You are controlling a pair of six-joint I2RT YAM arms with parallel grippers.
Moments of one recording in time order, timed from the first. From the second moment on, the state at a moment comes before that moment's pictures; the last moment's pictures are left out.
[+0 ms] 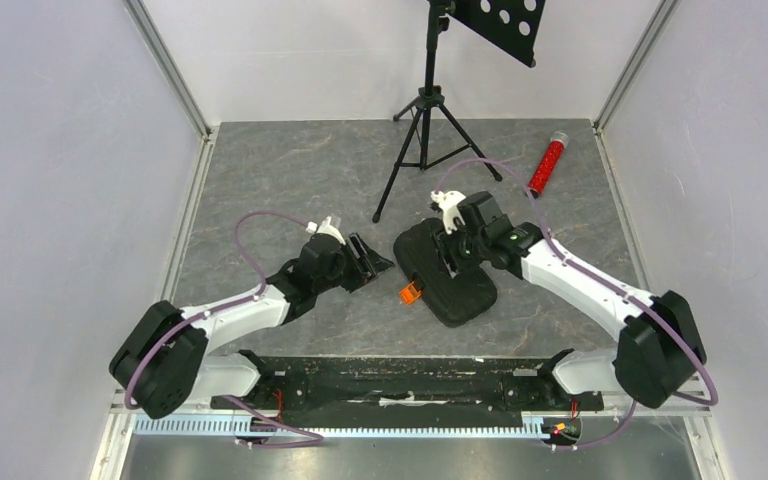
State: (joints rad) left arm -0.67 1.24 0.49 0.23 0.09 -1.09; right arm 0.59 1.32 0.93 -0.48 -0.15 0.04
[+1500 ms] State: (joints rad) left arm -0.67 1.72 0.58 0.71 0.56 -1.04; right arm 0.74 1.44 0.87 -0.33 0.05 0.04
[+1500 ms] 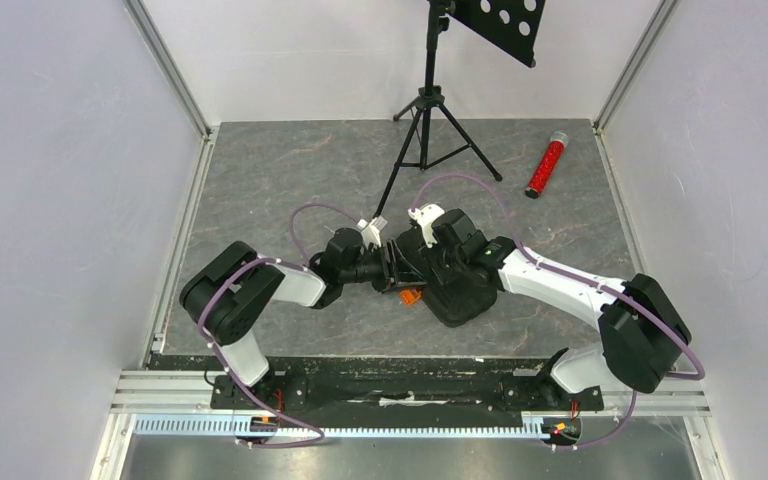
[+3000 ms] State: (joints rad) left arm -0.81 1.69 0.85 -0.05 0.17 -0.52; right arm 0.74 1.43 0.87 -0.32 0.04 0.03
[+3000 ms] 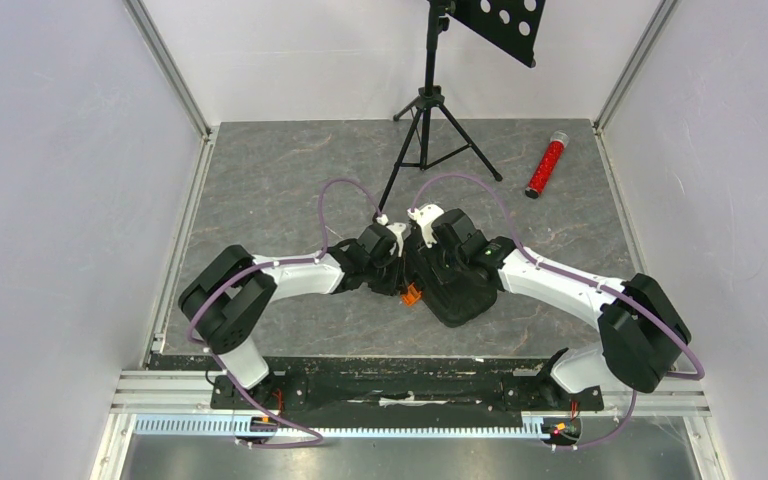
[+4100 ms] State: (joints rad) left arm -0.82 1.37 0.55 0.03 0.03 -1.00; right arm 0.74 1.41 0.85 -0.29 0.03 0.01
